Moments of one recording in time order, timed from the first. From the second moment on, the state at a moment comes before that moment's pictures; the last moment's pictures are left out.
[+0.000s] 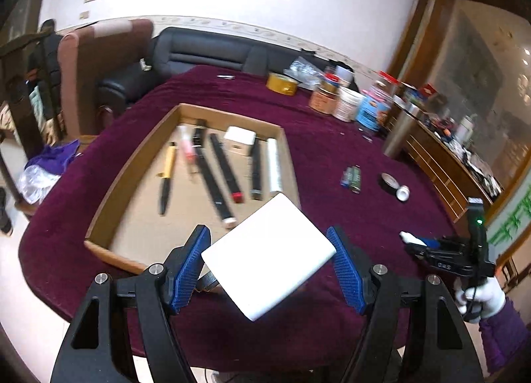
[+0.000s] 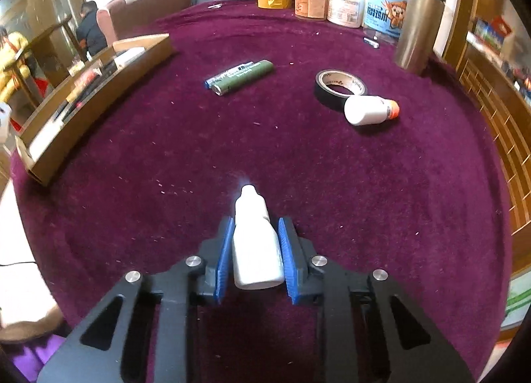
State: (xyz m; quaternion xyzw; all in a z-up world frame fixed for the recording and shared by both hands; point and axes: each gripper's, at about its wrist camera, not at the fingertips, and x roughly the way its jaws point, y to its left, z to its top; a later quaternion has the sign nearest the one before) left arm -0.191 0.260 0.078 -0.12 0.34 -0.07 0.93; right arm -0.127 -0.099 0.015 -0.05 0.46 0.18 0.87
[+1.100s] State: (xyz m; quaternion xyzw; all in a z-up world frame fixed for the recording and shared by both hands) left arm -0.095 0.340 0.023 -0.12 0.45 0.02 0.89; right arm -0.062 0.123 0.044 0.09 0.51 0.40 0.75
